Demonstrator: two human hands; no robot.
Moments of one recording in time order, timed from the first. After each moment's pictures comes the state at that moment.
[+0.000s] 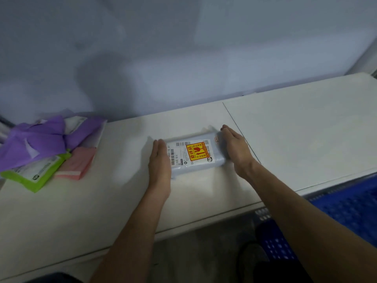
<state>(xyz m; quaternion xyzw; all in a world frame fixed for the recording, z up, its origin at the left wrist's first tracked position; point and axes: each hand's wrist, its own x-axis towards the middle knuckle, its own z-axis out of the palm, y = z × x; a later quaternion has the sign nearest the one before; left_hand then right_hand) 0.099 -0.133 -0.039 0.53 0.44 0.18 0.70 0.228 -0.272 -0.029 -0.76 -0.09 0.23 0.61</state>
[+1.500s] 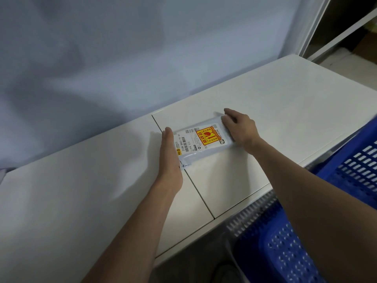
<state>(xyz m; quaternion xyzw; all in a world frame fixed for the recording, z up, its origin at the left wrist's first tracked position) 0.287 -0.286 -0.047 0.53 0.33 0.06 0.78 0.430 -0.438 -0.076 -0.89 -0.08 0.07 0.44</state>
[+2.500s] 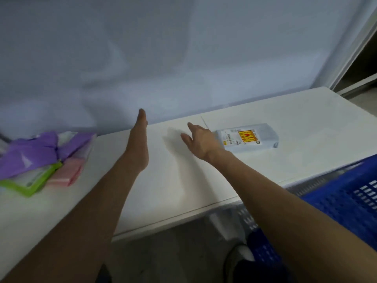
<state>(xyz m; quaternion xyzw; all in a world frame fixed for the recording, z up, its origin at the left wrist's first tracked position) 0.145 -0.133 0.038 0.58 0.31 0.23 0.72 0.230 -0.279 0.035 -0.91 -0.35 0.09 0.21</state>
